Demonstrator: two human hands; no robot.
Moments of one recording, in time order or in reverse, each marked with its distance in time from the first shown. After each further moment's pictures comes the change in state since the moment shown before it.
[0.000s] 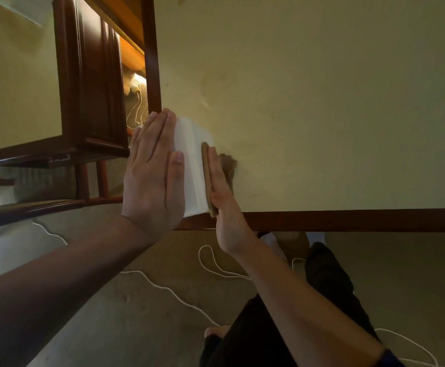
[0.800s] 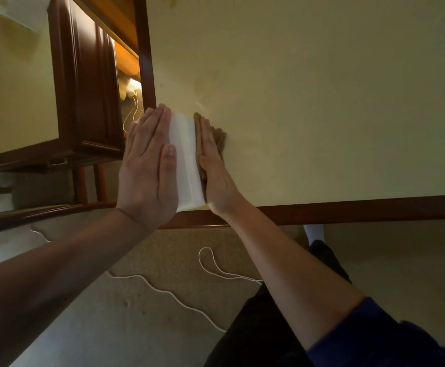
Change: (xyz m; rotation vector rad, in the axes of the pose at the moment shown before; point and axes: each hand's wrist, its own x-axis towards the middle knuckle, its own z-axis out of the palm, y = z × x) left_hand 0.002 -0.002 -0.002 -0.045 0.000 0.035; right_hand 0.049 -0.005 -0.007 -0.117 0.020 -0.120
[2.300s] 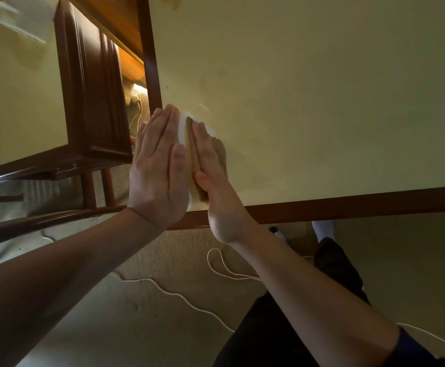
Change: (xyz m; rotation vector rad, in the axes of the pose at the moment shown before) left_hand 0.001 -0.005 0.001 -0.013 0.033 0.043; right_hand -0.035 -0.044 0.019 -0.015 -0.009 -0.146
